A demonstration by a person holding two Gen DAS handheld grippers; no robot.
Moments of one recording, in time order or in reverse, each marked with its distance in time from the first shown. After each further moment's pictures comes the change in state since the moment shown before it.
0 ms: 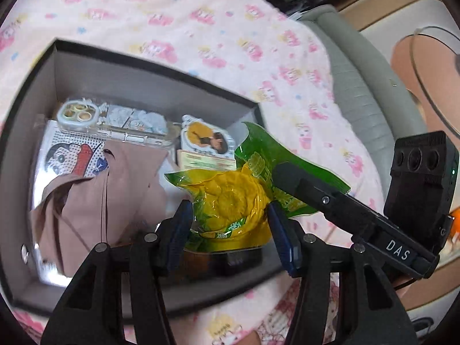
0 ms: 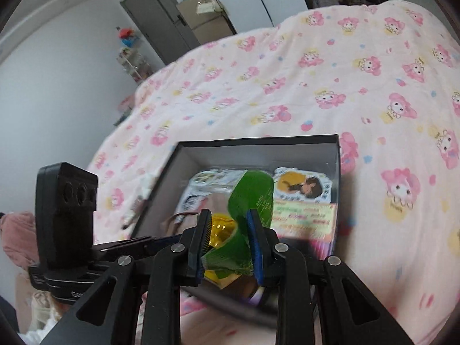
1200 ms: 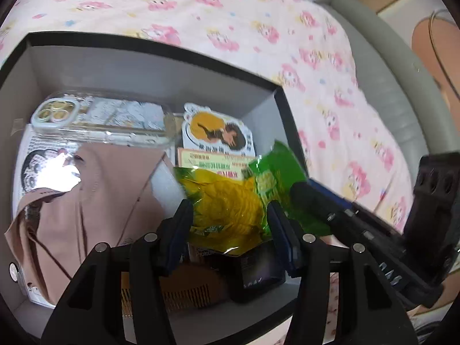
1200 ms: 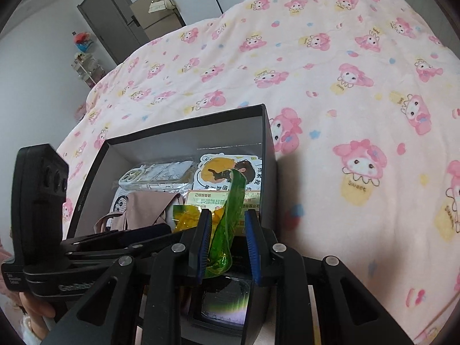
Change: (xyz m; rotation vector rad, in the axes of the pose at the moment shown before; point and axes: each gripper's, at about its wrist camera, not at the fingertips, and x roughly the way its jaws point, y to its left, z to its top) left arm 0.046 -0.006 0.013 0.025 0.024 0.104; right arm 0.013 -0.049 -0.020 0.063 -0.009 -0.194
